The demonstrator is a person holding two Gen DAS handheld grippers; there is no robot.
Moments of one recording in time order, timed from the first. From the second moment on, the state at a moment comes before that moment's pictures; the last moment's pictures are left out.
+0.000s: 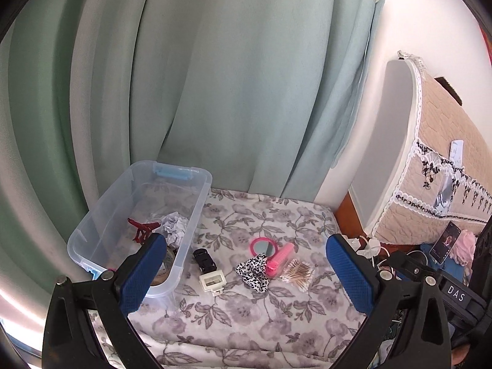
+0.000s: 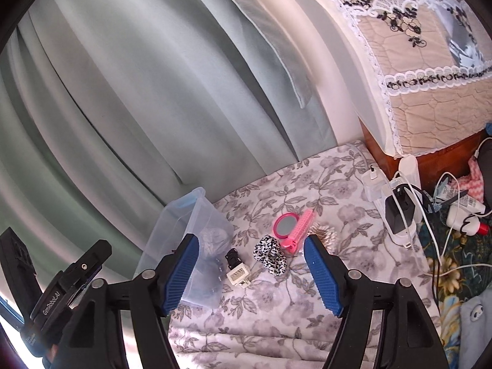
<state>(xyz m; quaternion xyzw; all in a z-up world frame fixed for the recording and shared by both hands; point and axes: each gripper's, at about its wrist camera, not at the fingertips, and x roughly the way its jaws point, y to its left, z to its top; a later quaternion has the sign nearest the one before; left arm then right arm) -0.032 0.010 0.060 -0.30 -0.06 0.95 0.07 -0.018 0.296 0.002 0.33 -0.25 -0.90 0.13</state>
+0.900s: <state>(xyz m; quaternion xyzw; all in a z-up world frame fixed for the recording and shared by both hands) -0.114 0.047 -0.073 -0.43 -0.07 0.89 0.15 -0.080 0.312 -0.114 0.43 -0.26 -0.86 0.08</state>
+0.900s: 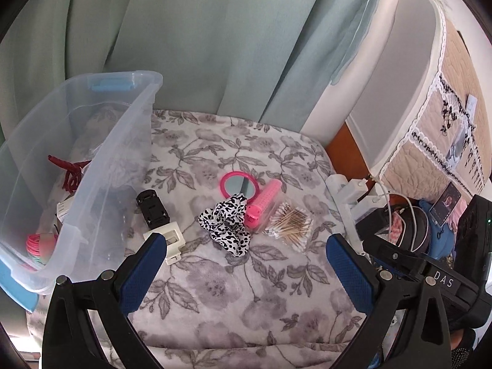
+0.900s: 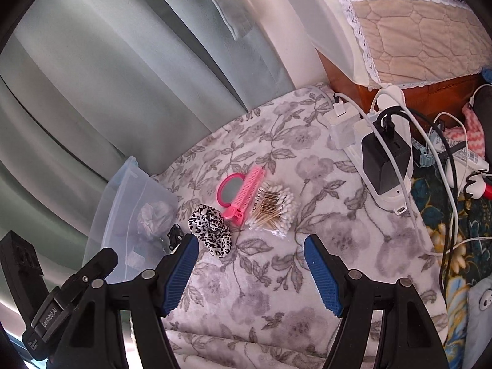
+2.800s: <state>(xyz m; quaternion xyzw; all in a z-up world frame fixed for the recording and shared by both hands) -0.216 0.082 -0.195 -0.52 -0.02 0.84 0.14 -0.210 0.259 -0.217 0.53 -0.16 -0.83 -0.02</state>
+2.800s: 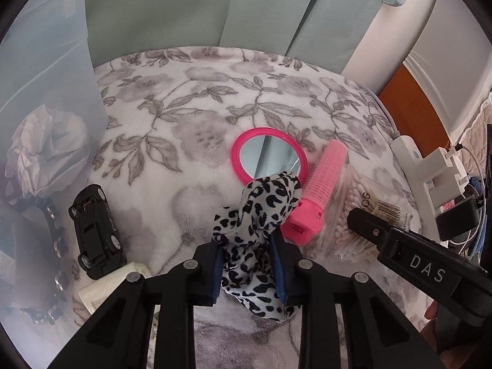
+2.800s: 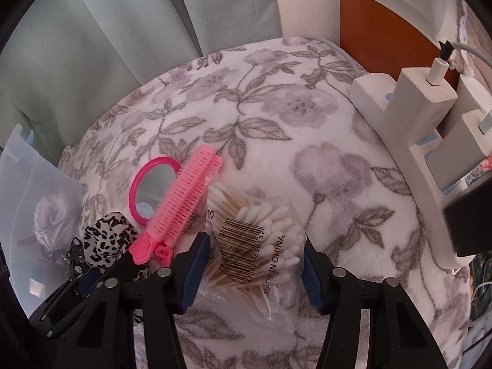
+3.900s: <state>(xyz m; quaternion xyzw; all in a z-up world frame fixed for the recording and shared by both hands) -0.080 0.019 -0.025 -0.40 -0.11 0.90 0.15 -0.061 0.264 -0.076 0.43 -0.25 -0.87 0.02</state>
